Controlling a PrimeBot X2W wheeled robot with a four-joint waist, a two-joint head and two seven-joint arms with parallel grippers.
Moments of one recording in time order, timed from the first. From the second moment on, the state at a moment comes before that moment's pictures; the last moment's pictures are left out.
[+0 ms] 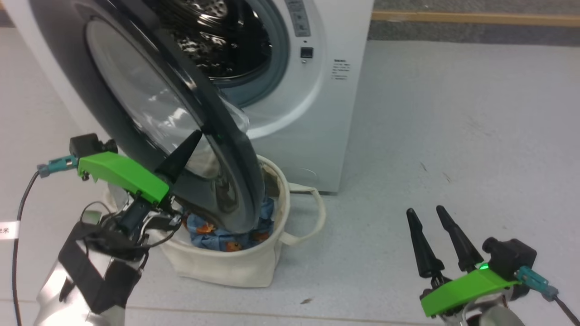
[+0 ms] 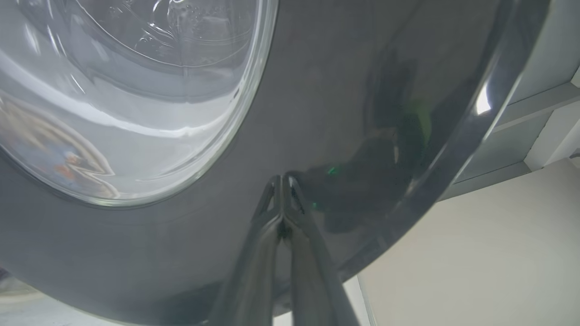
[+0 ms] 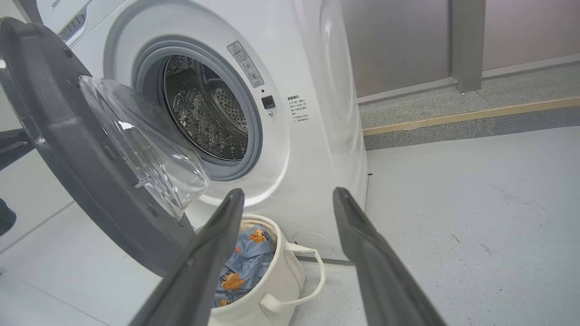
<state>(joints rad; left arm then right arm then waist) -0.62 0.21 -0.26 0.48 -1.42 -0.12 0.36 -0.10 -0.14 0.21 0.24 0.43 0.13 -0.25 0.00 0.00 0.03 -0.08</state>
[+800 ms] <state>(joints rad) -0.71 0.26 -0.40 0.49 -1.44 -0.12 0.14 -0.16 -0.14 0.22 0.23 0.43 0.13 -0.25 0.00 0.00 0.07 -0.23</state>
